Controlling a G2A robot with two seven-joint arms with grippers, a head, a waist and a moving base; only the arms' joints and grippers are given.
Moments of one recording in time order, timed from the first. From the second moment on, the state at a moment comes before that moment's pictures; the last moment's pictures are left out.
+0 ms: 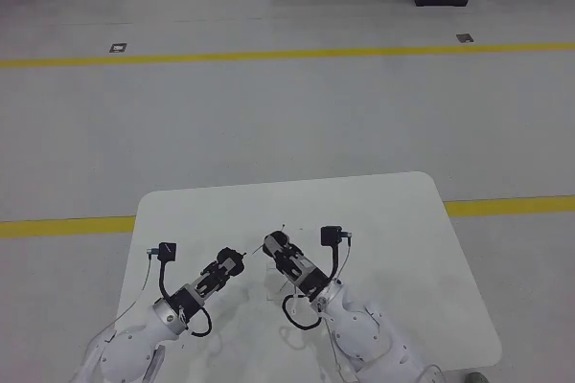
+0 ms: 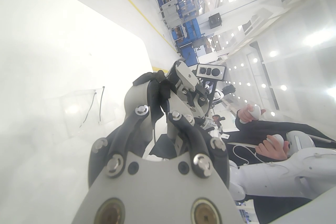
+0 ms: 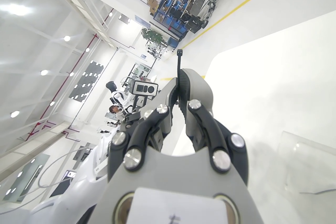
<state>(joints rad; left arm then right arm) 1.81 -1.17 -1.41 -1.89 0.07 -0.34 -0.45 -1.60 -1.35 1.04 -1.76 -0.46 -0.25 0.10</state>
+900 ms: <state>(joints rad) 1.81 -1.17 -1.41 -1.89 0.07 -0.34 -0.45 -1.55 -1.35 1.00 -1.72 -0.46 -0.24 0.09</state>
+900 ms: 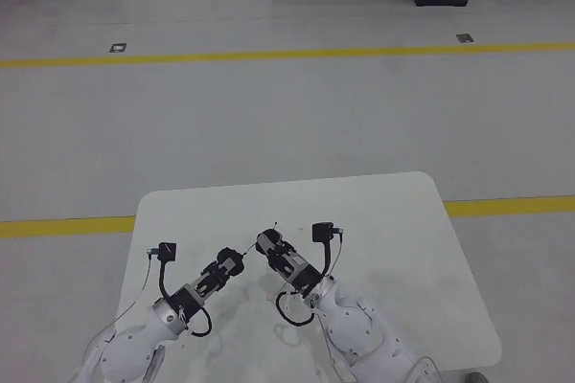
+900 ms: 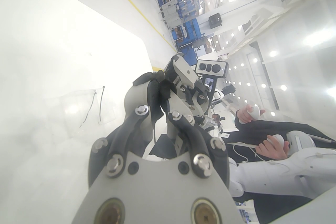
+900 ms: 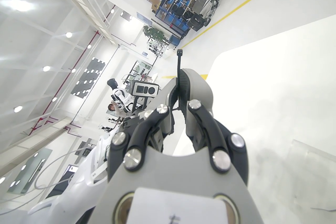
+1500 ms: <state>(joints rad) 1.81 -1.17 -1.41 -1.89 0.07 -0.34 -0.45 -1.55 -1.35 0.99 -1.71 -0.47 -0.25 0.08</state>
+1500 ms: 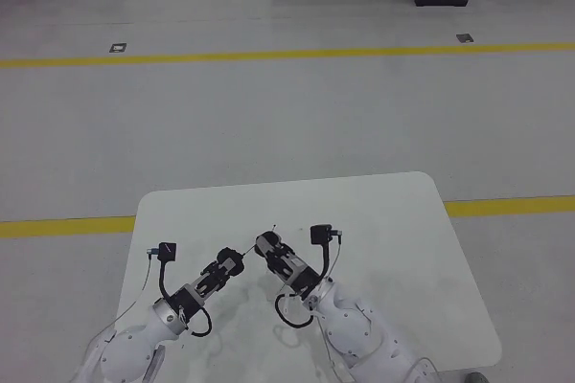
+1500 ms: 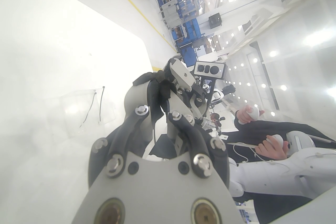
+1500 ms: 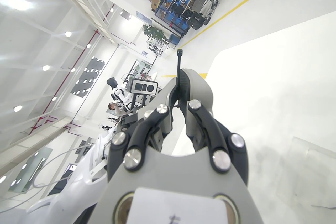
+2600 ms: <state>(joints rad) 1.80 -1.16 -1.38 -1.90 0.02 -0.31 -0.45 -1.56 -1.35 1.00 -1.70 -0.46 -0.25 0.07</state>
